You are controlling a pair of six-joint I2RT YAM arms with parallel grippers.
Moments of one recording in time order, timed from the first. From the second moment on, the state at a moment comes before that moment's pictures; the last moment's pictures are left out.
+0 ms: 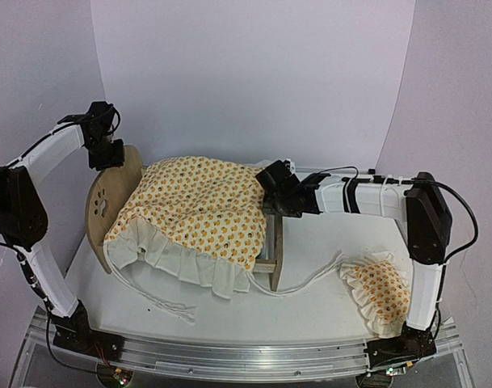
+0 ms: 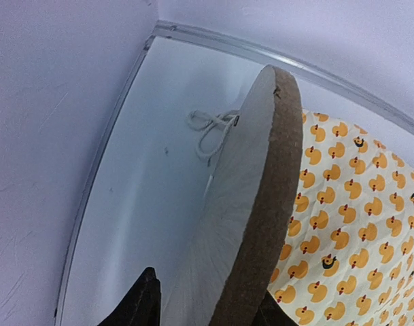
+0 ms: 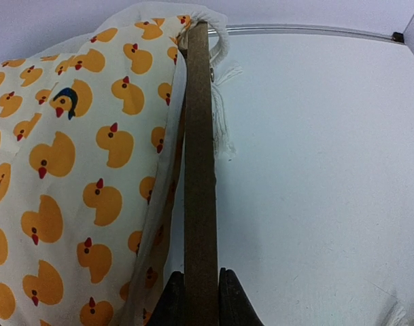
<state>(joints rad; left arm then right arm) -0.12 1.72 1.69 -0.90 -0.17 -0.33 0.83 1.97 1.49 -0.40 0.56 0.72</state>
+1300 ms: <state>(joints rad) -0.36 0.83 0.90 -0.89 0.26 -0.73 1.31 2.06 1.69 -0.38 0.15 -0.22</state>
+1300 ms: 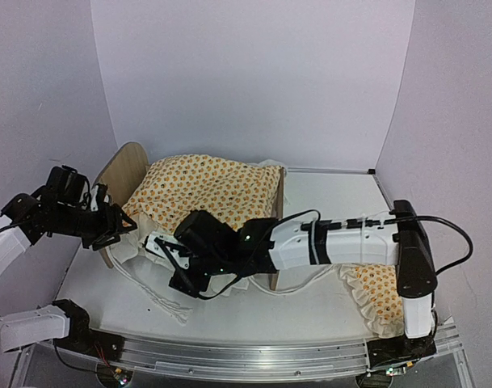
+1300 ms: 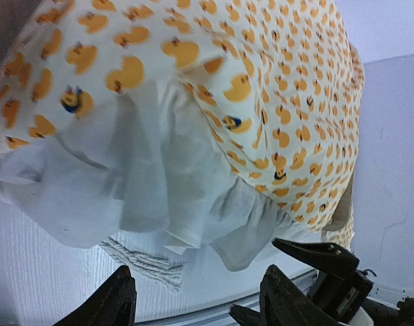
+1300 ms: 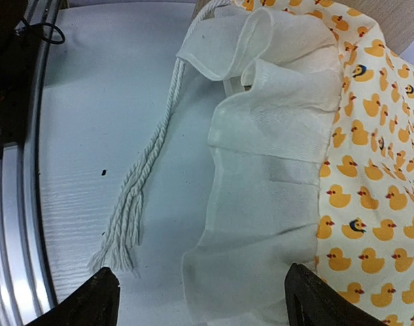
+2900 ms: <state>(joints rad) -0.67 0.92 1.11 -0.78 0.18 -0.68 0.92 1.30 1.12 -0.36 0.00 0.06</state>
